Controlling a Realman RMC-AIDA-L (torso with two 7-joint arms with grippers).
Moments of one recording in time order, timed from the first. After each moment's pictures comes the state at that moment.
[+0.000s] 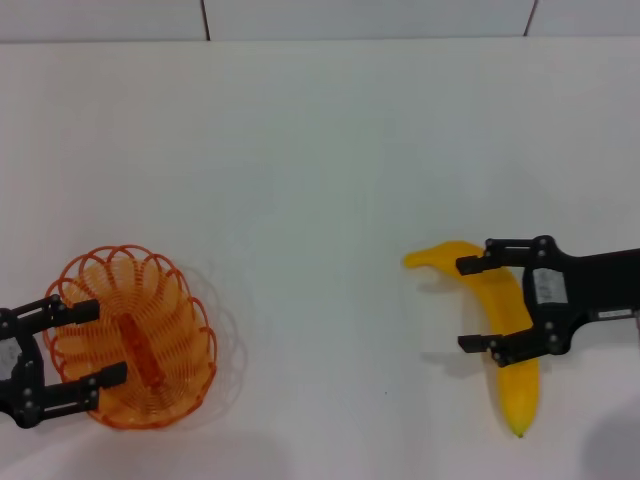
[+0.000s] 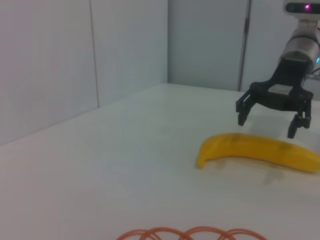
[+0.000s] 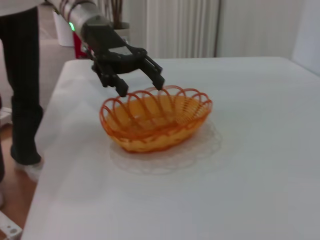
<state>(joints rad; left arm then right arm) -0.32 -2.03 0.32 0.64 2.28 1.79 -0.89 0.56 2.02 -0.48 -0.57 -2.39 -1.72 0.90</state>
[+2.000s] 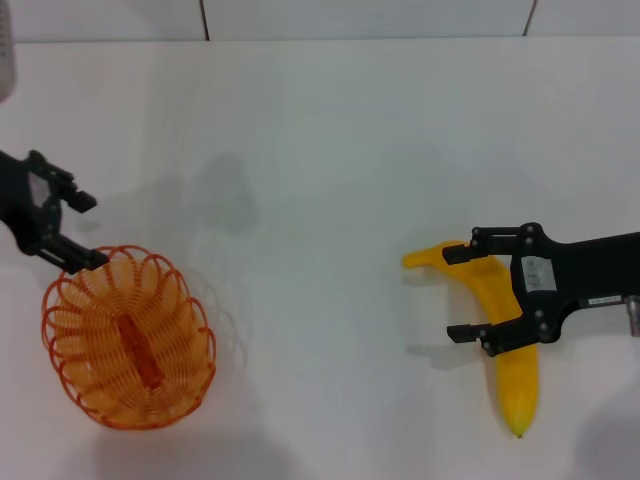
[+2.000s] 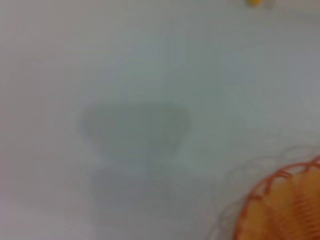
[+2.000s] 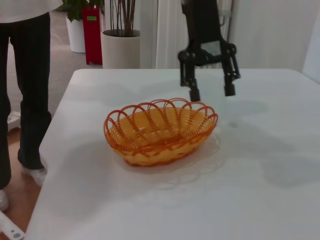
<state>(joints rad) -0.84 -2.01 0.65 0.97 2.87 1.67 -1.49 0.59 2.02 -0.48 -0.56 -2.39 -1.73 0.91</state>
